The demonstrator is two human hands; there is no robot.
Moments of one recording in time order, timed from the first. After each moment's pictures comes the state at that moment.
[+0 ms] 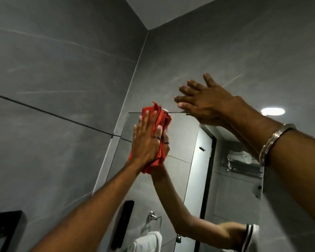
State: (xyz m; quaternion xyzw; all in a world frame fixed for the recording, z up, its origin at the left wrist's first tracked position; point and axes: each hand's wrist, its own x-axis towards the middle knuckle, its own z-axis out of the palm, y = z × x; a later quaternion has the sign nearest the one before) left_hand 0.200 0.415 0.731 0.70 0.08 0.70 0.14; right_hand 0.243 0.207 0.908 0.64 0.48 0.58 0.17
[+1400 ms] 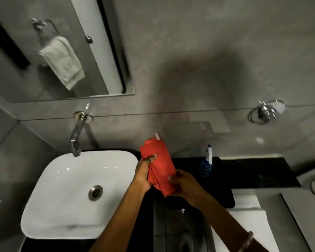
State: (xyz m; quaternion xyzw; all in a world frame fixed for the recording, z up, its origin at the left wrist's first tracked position) left_hand 0.024 0.067 0.133 0.46 0.33 -0.11 0.82; right_hand 0.000 -0.100 0.135 -0.61 0.16 0.34 0.70
